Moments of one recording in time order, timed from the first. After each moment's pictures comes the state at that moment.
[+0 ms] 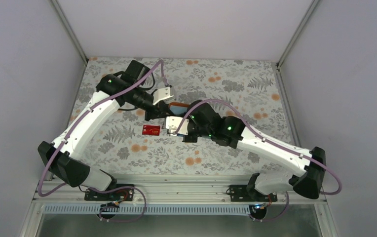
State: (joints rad) left arm -0.52 1.45 1.59 -1.20 0.80 0.67; right arm 1.04 1.31 1.19 -0.56 -0.04 -0.63
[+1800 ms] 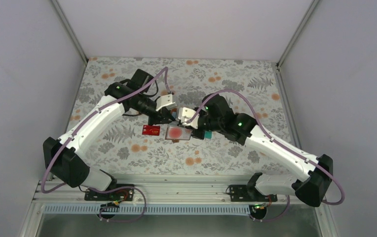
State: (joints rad) left arm -0.53 1.45 1.40 -1.04 0.83 0.67; right arm 0.86 1.21 1.11 -0.51 -0.32 -0.53
